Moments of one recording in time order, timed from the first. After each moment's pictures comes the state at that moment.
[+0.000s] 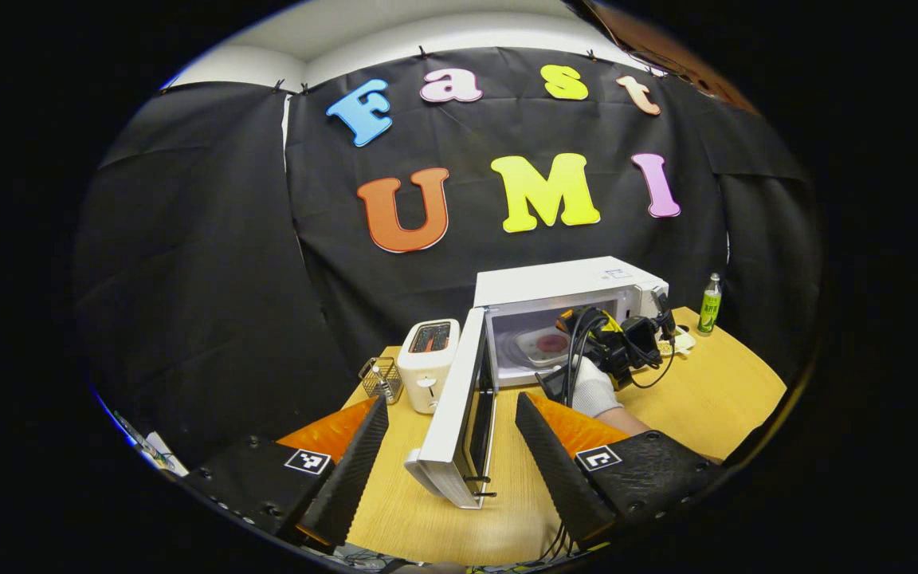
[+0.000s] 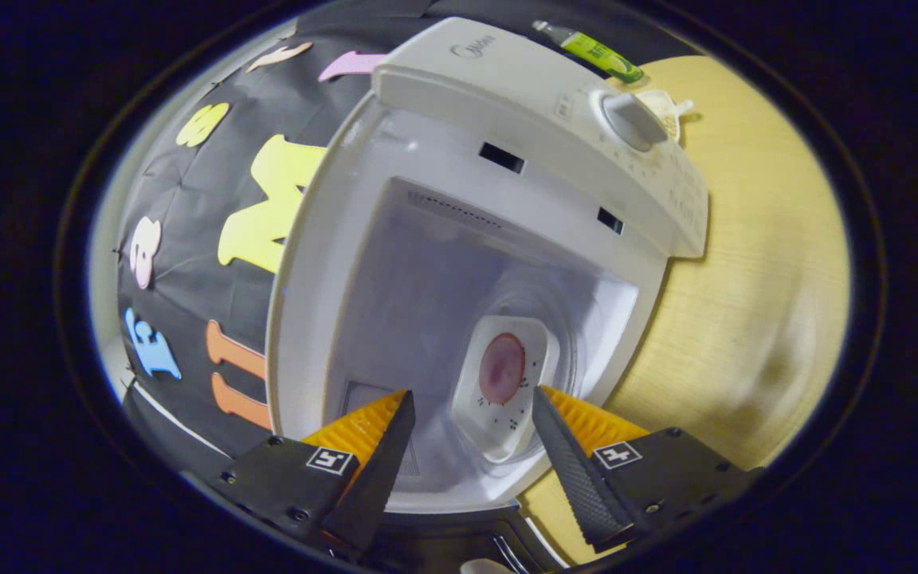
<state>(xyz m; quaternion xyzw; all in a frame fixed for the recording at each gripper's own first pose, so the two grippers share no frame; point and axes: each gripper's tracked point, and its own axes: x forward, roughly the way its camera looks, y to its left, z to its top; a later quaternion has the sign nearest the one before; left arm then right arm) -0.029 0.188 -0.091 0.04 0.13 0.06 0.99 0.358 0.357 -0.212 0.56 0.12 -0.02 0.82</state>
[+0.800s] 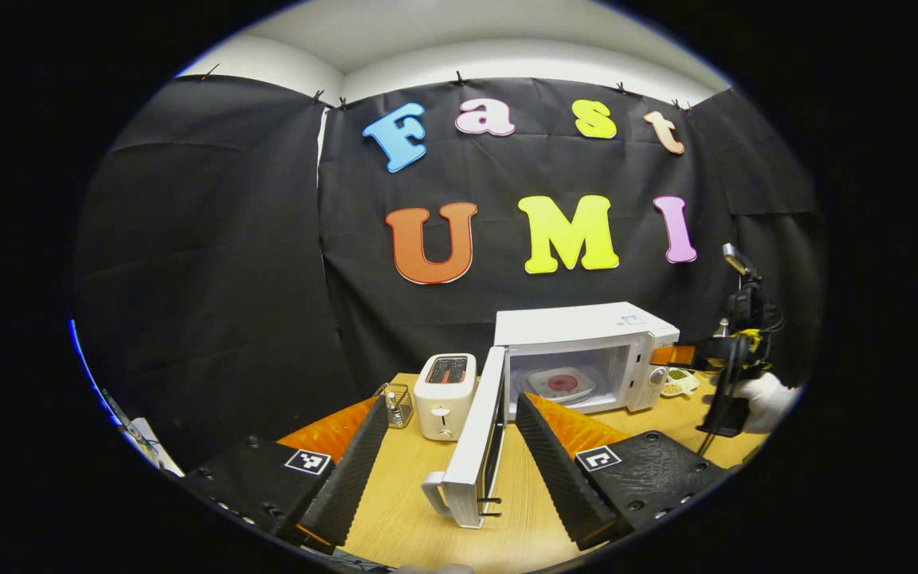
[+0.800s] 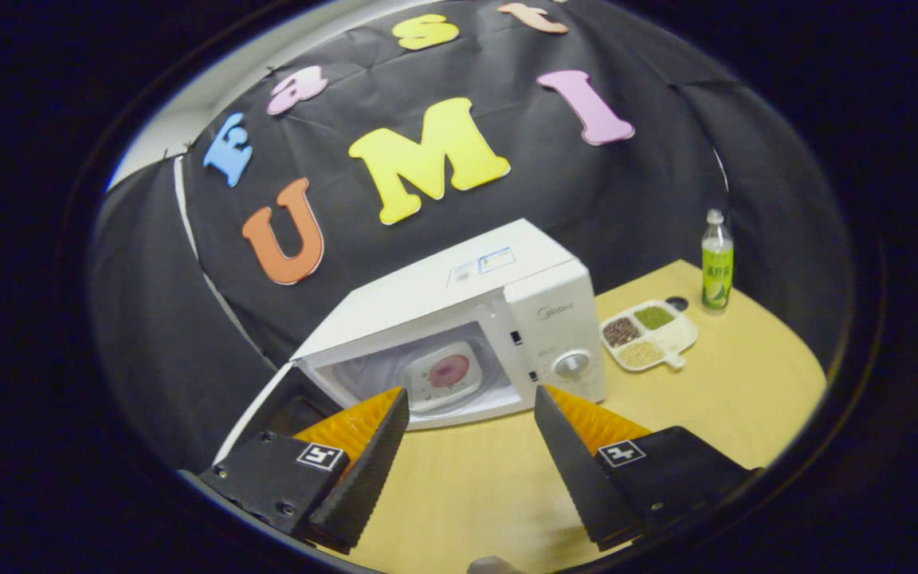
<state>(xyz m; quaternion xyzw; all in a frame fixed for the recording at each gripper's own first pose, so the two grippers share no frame) -0.032 0.212 -0.060 0.01 0.06 0.09 0.99 0.192 0.212 -0.128 0.16 0.16 0.06 0.97</state>
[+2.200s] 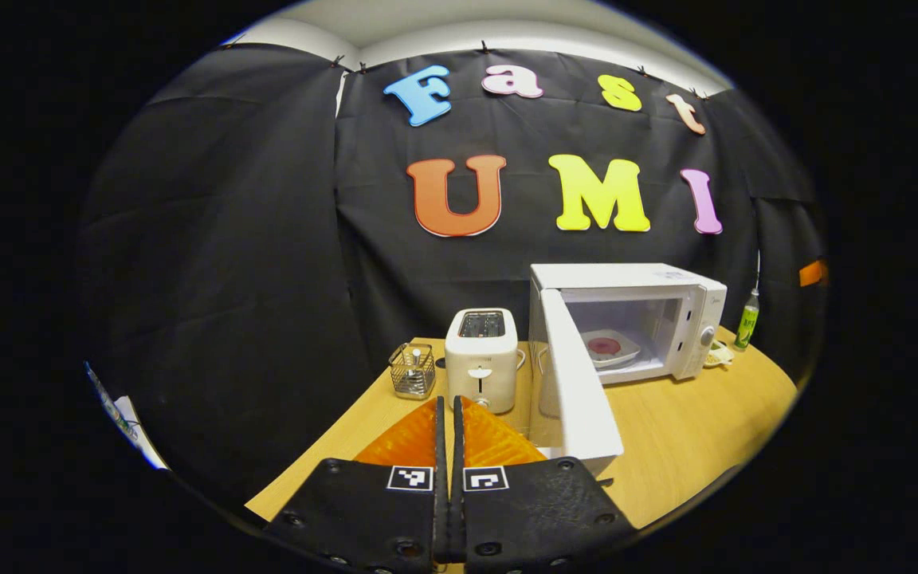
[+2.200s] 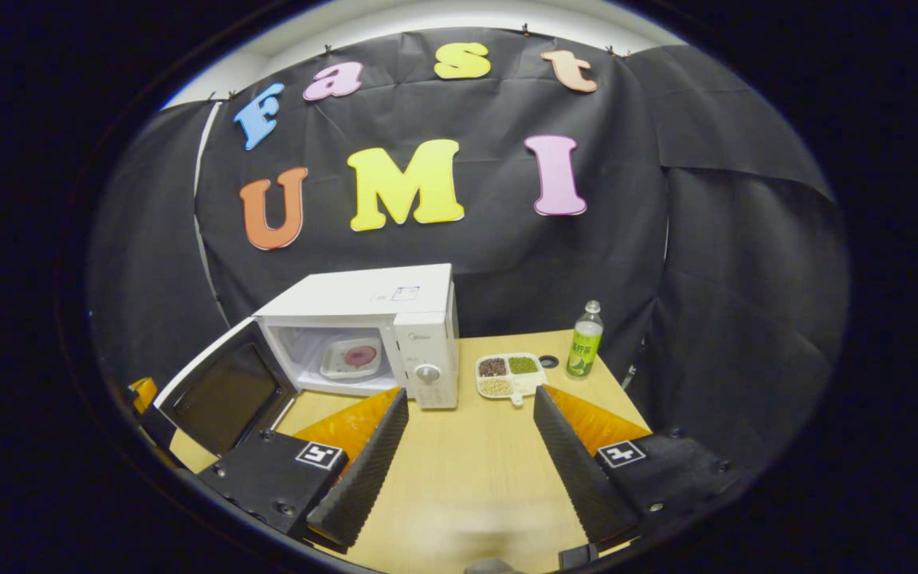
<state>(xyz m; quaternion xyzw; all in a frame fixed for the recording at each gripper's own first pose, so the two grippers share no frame) 0.010 0.286 -0.189 -0.01 0.12 0.09 0.99 0.076 0.079 -0.078 0.05 0.16 0.00 0.99</state>
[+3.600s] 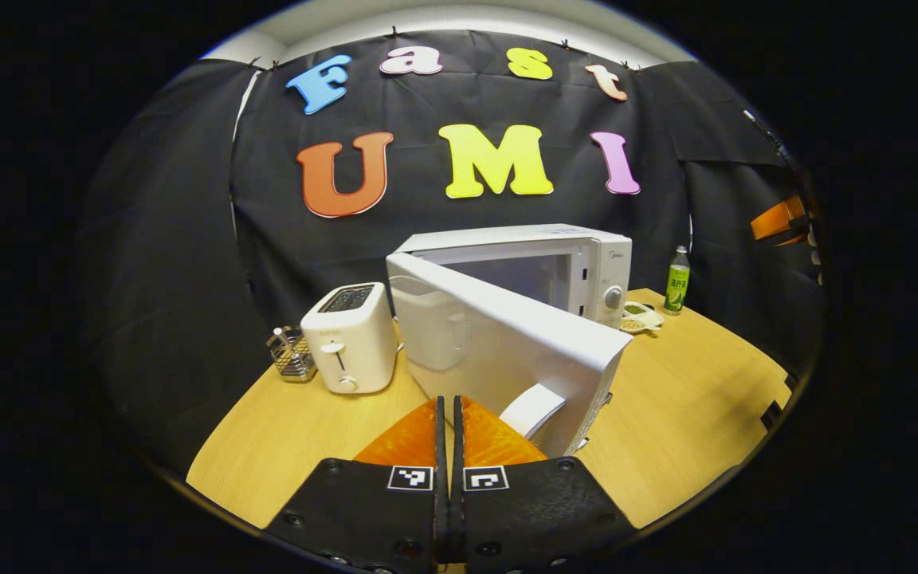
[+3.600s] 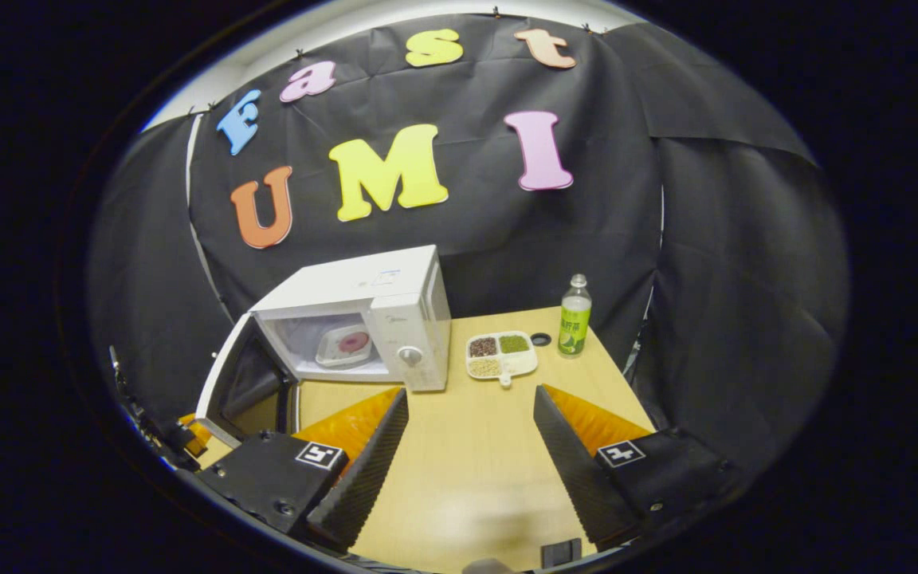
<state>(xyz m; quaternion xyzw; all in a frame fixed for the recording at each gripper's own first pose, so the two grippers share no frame) 0.035 0.104 -0.206 0.02 0.14 -0.04 0.99 0.077 0.019 -0.095 0.07 0.20 0.02 0.98</state>
